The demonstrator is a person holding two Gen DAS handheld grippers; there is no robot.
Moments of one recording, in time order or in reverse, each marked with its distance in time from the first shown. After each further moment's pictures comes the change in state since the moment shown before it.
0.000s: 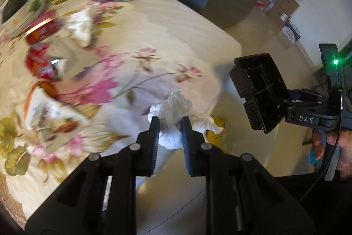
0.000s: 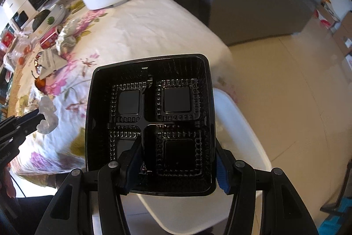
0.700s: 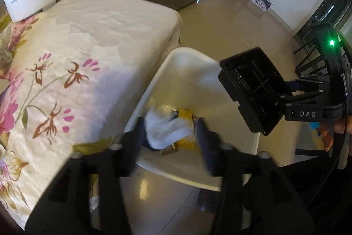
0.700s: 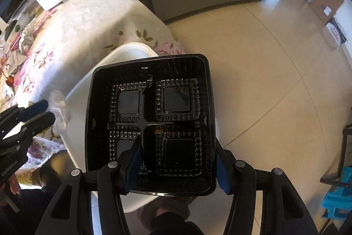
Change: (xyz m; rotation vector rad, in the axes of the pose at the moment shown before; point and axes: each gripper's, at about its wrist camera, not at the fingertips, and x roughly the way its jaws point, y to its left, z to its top) left arm 0.070 -0.100 -0.005 0.226 0.021 -0.094; right arm 0.013 -0.097 -0.062 0.137 0.085 -0.088
